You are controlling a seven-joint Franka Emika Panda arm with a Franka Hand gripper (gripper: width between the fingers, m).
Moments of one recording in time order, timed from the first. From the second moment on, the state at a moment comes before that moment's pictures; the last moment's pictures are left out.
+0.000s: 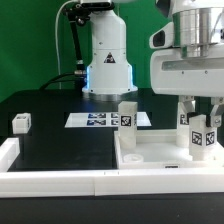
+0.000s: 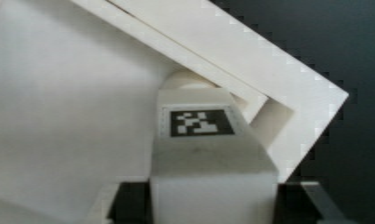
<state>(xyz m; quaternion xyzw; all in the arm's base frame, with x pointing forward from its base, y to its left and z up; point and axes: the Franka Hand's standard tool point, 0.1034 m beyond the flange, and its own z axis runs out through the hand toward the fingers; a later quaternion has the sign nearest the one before) 0.607 0.114 0.082 -0.85 0.52 -0.06 0.05</state>
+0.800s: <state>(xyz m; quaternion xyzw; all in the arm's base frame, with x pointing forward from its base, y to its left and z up) 0.607 0.117 0.082 -0.88 0.47 -0.06 0.06</state>
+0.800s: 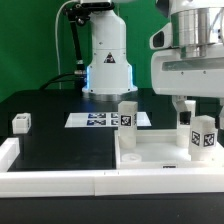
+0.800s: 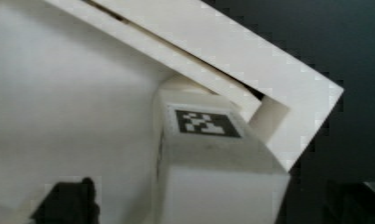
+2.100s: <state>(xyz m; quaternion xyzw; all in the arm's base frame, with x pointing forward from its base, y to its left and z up) 0.604 0.117 0.076 -0.99 -0.06 -0.08 -0.01</state>
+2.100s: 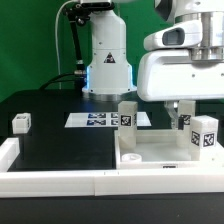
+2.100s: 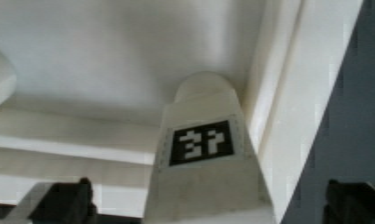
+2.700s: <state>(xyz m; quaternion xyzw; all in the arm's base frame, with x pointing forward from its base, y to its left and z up) 0.606 0.115 0.077 -0.99 -0.10 -0.08 -0.01</state>
